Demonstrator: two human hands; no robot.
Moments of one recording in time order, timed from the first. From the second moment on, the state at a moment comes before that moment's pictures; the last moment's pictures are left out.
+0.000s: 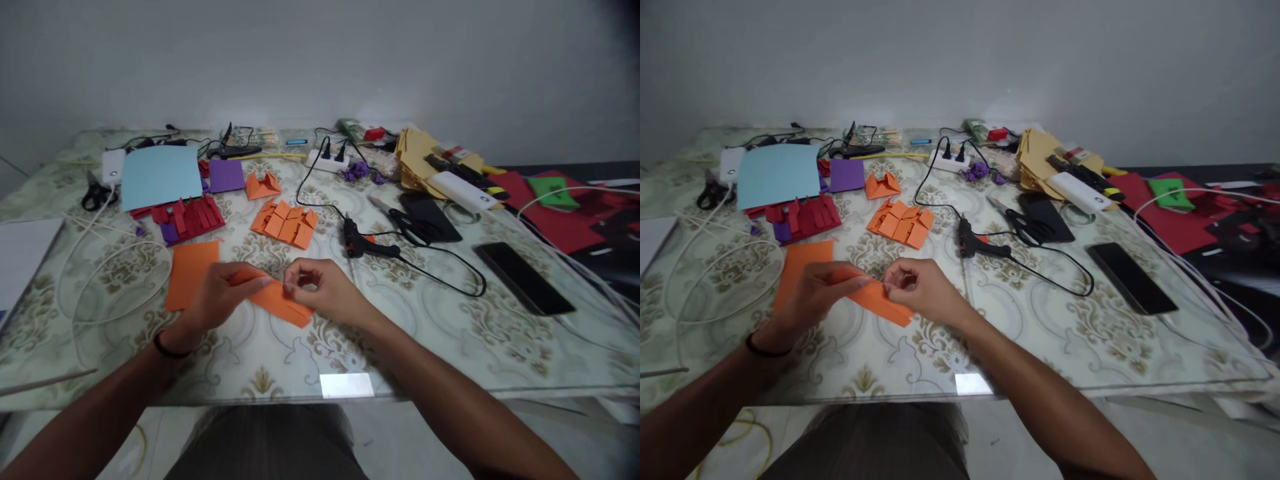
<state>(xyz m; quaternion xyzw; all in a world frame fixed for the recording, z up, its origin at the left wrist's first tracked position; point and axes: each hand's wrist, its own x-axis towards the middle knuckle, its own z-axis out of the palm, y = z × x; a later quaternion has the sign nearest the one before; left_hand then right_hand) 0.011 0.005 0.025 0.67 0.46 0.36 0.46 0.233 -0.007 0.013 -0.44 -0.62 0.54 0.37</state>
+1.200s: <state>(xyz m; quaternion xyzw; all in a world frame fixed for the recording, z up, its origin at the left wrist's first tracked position) -0.008 0.022 0.028 0.69 0.46 0.29 0.47 0.245 -0.006 0.011 -0.22 -0.74 0.52 0.36</state>
